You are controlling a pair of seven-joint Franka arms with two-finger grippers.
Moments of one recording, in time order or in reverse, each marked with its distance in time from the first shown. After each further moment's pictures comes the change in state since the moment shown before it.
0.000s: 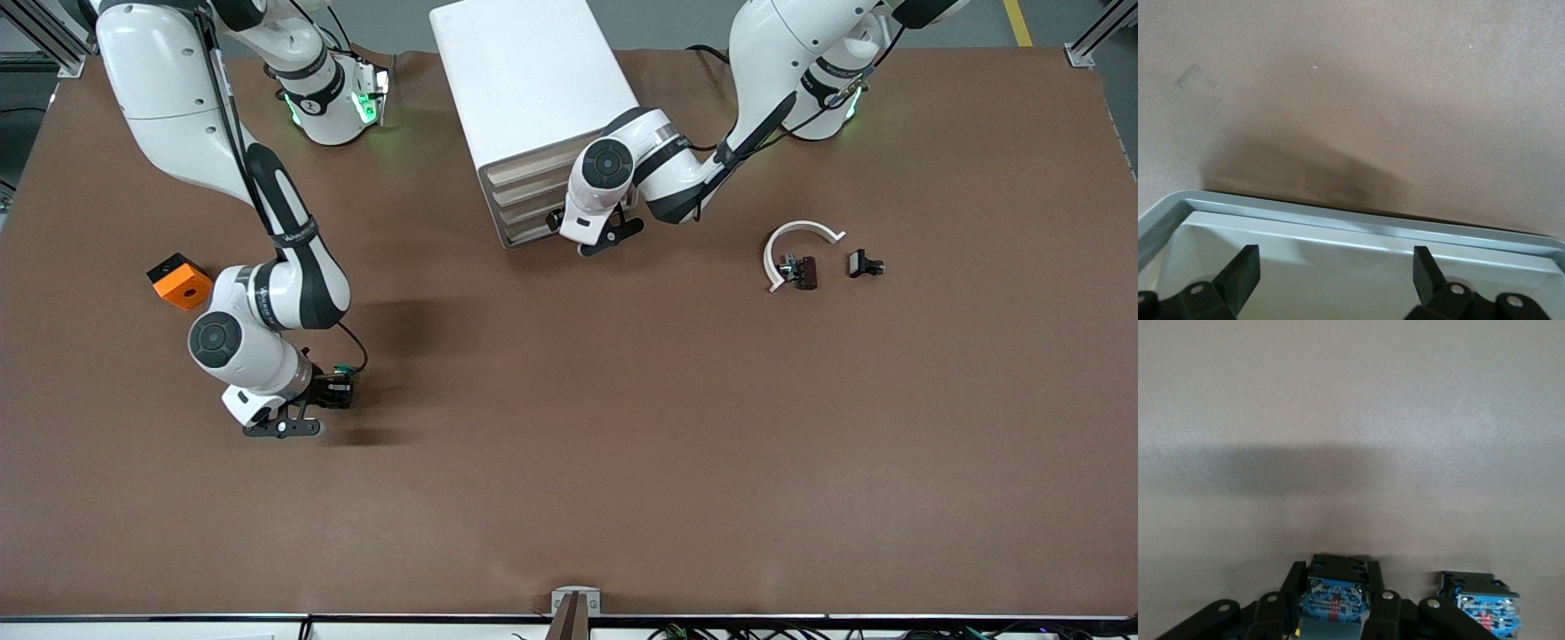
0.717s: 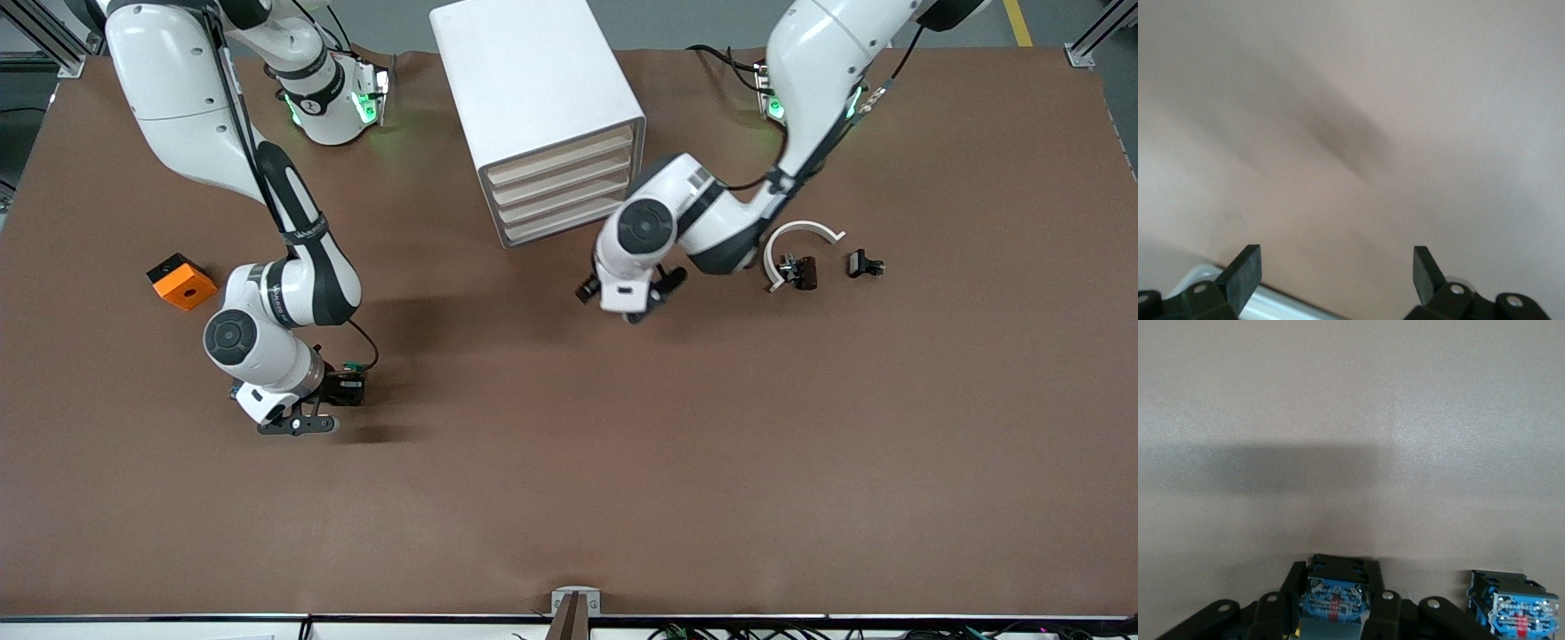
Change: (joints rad) left arm 0.024 -0.026 0.234 0.331 0.016 -0.333 -0.077; right arm 0.020 -0.001 0.007 0.000 0.000 0.000 0.000
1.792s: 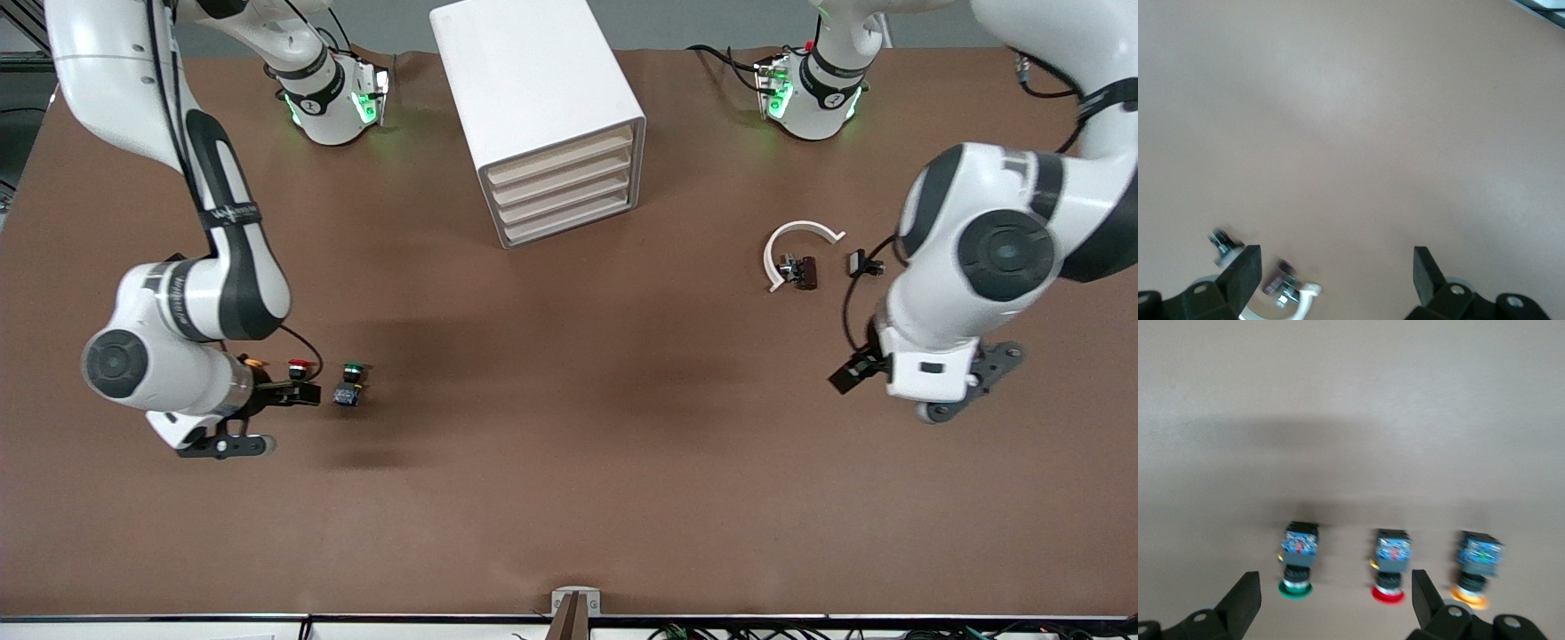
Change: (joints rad) left arm 0.343 -0.180 0.111 0.295 0.239 -0.360 0.692; right arm -0.087 -0.077 -0.012 0.318 -0.060 -0.511 -0.019
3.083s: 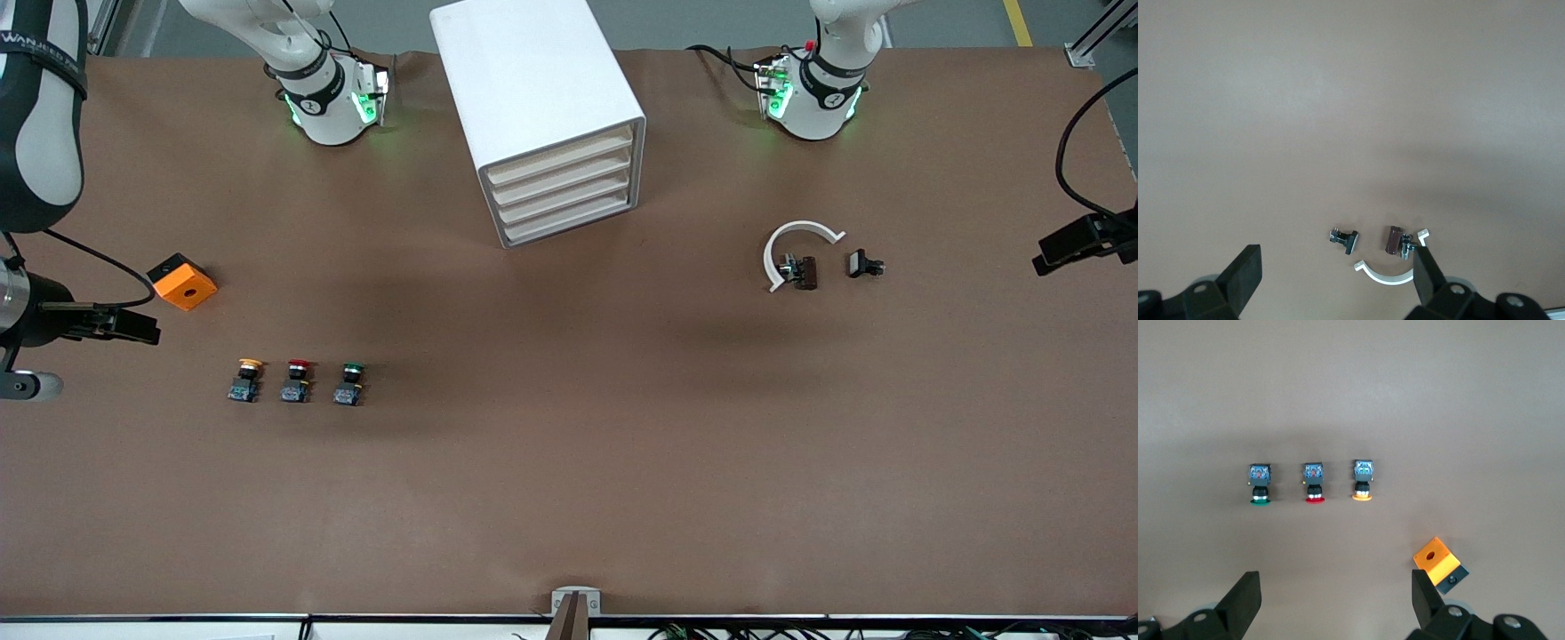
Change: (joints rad) left arm 0.303 -0.302 -0.010 -0.039 -0.201 -0.201 0.724; right arm -0.105 -0.191 -0.002 0.281 -0.093 -0.498 0.011
